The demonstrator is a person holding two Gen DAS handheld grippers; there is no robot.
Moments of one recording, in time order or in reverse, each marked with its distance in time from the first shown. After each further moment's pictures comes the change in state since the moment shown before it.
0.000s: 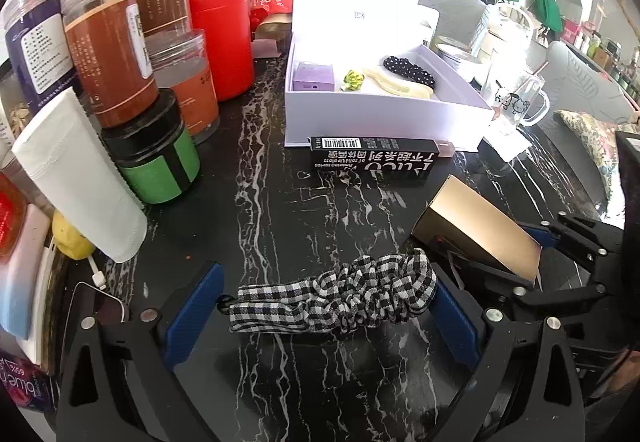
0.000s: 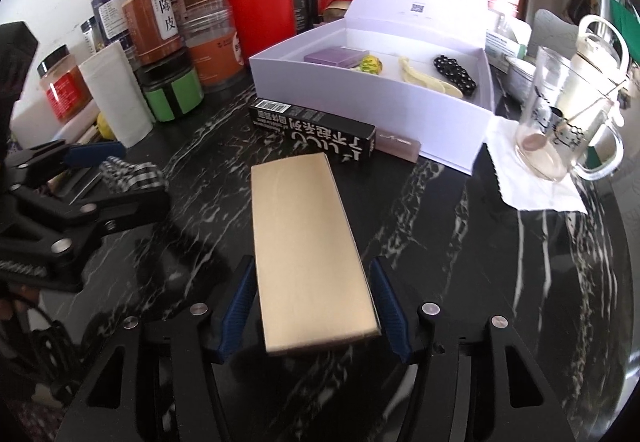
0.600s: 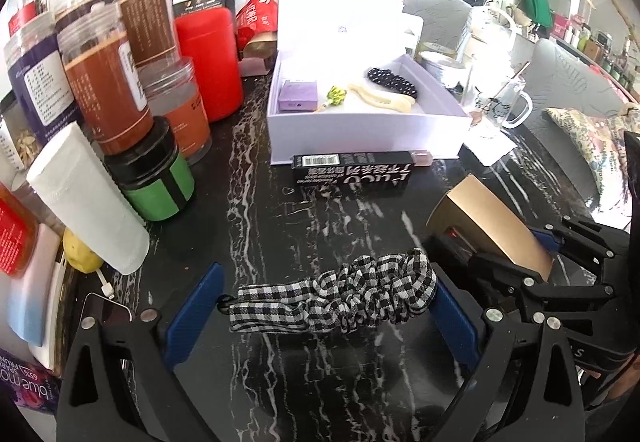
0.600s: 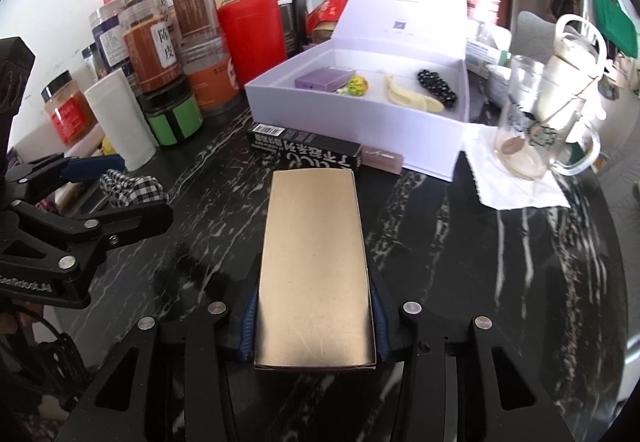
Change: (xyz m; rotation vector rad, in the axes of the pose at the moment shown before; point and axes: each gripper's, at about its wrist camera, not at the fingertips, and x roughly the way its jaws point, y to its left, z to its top) left arm -0.020 -0.016 0.004 0.047 -0.030 -0.010; right arm -0.034 -0.004 -0.008 0.061 -0.072 -0.026
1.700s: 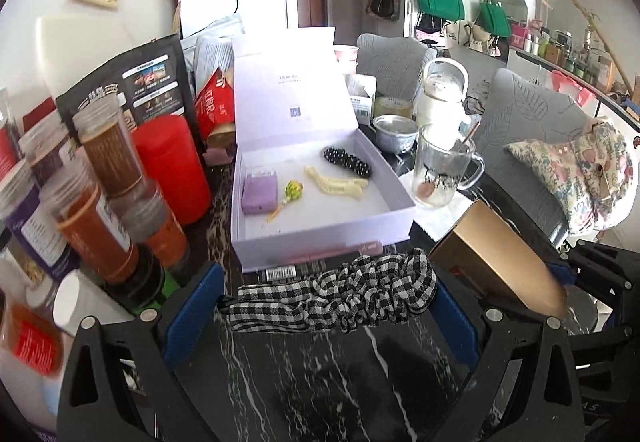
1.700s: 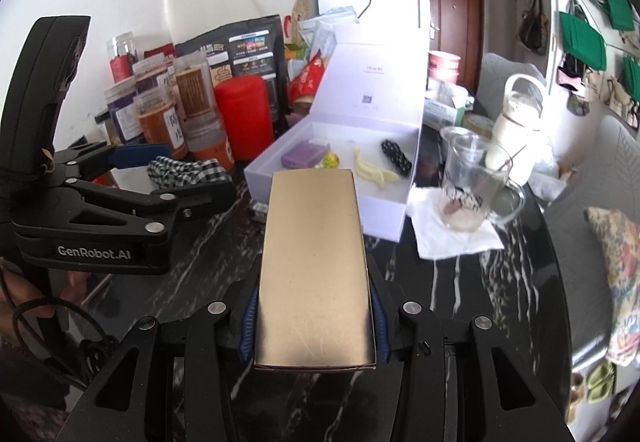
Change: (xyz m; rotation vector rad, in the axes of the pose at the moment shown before) left arm -0.041 -0.033 0.072 0.120 -0.150 -0.068; right arm -0.082 0.002 0.036 0.029 -0.152 -0.061
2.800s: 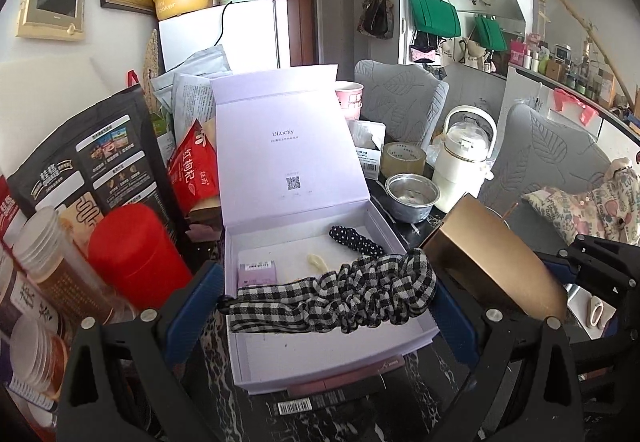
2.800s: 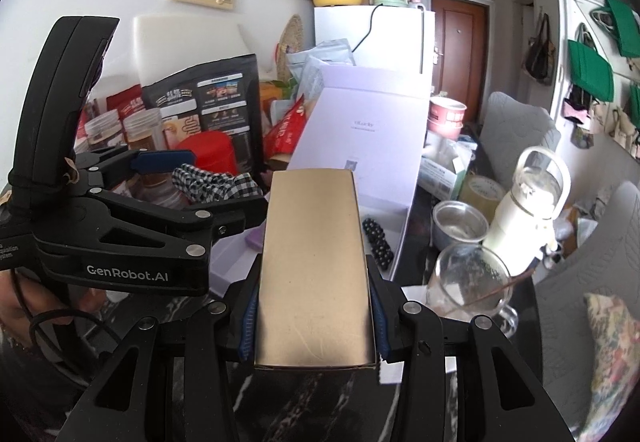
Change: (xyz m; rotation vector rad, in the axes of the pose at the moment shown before) left arm 0.070 0.016 0.104 0.031 -0.068 -0.026; right arm 0.052 -0.043 0.101 -0.042 -0.070 -0.021
